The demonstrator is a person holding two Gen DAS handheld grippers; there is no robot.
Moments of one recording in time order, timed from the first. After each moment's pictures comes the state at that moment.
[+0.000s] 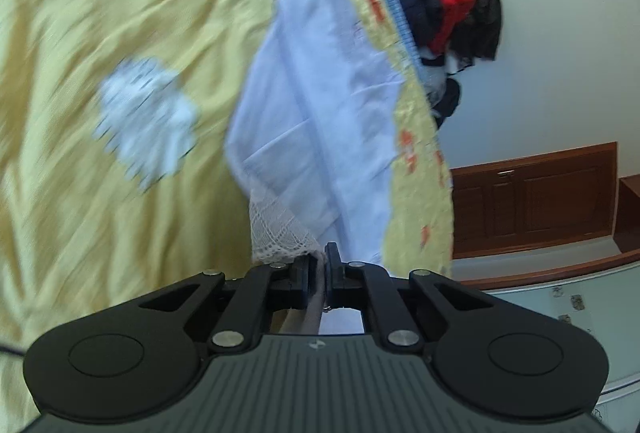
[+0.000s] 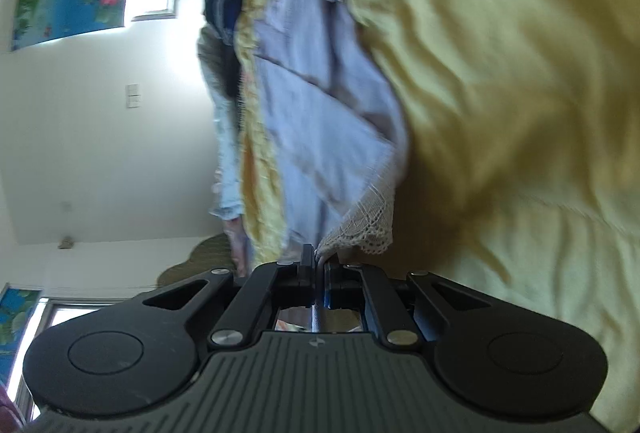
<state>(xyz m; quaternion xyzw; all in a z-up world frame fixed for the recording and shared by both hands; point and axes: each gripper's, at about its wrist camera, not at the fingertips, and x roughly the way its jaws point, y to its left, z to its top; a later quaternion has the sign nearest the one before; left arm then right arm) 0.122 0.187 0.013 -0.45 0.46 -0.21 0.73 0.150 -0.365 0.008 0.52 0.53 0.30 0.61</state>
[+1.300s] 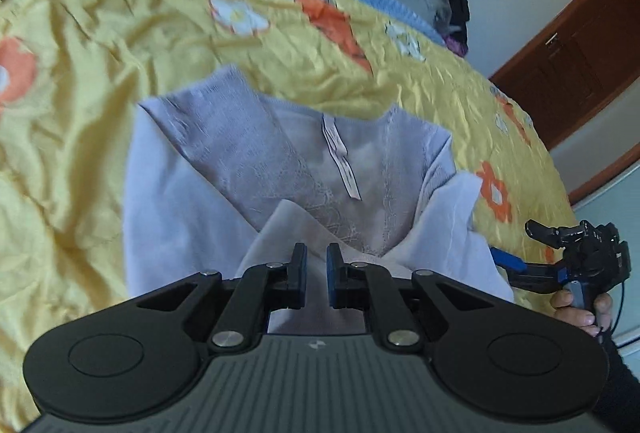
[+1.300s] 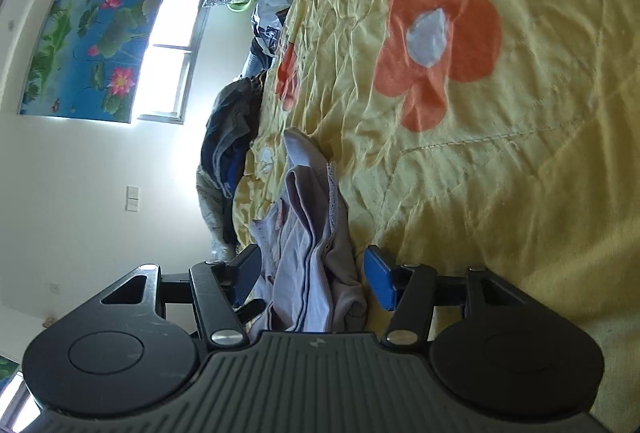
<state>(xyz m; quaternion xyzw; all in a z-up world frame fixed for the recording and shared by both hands) 0.423 0.096 0.029 -0.14 0.50 -0.26 0.81 0.372 -0.380 -0.044 0.54 0.41 0.22 0.70</state>
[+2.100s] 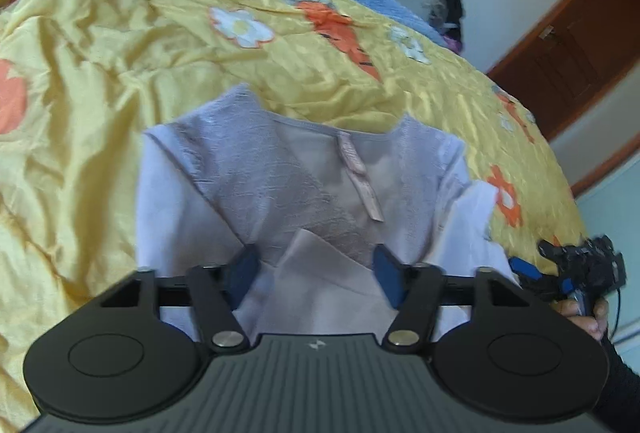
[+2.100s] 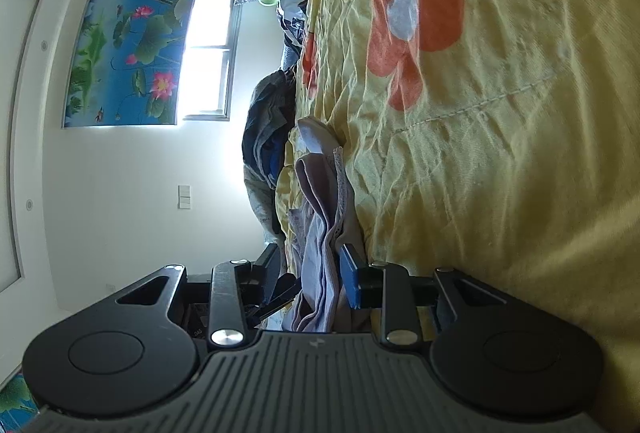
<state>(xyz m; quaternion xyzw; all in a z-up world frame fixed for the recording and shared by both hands) 0.439 0.100 0.025 -0.12 0.48 -0.28 0.82 0.362 -0.391 -0.072 0.59 0.38 0.28 0.65</state>
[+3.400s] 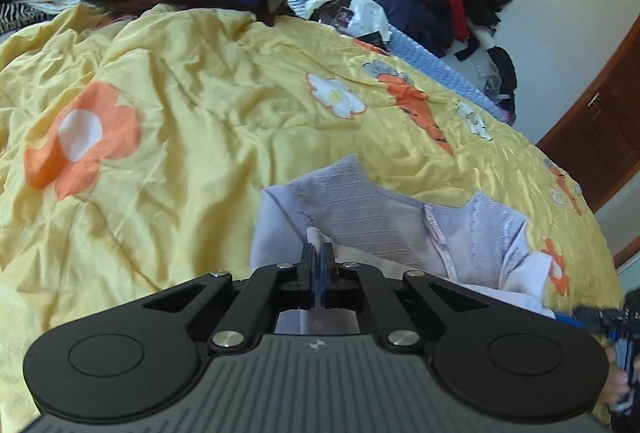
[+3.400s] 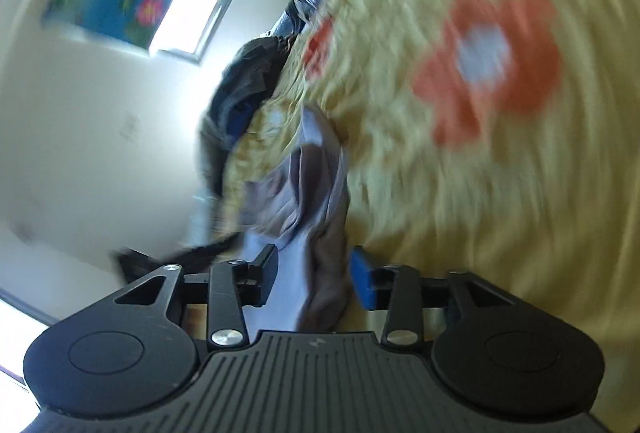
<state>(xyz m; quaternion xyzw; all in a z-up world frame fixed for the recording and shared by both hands) 0.437 0.147 0.025 -0.16 0.41 -0.17 0.88 0.373 -0.373 -0.016 0.36 0.41 0.28 0.79</state>
